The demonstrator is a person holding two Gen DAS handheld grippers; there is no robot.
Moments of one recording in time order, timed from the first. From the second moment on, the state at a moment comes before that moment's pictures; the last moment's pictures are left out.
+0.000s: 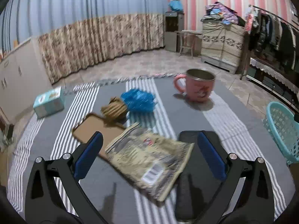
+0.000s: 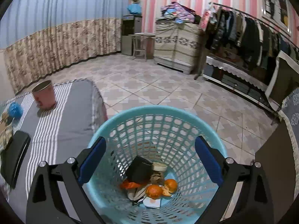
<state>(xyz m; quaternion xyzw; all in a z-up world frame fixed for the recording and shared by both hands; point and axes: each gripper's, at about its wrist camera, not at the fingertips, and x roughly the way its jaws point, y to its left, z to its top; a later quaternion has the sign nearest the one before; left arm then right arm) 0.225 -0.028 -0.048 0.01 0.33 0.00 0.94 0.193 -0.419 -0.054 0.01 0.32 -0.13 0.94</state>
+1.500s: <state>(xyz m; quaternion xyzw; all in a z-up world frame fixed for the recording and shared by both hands) 0.257 0.011 -0.096 0.00 0.43 -0.07 0.90 0.211 -0.327 -0.066 -0.05 0.34 -0.10 0.93</state>
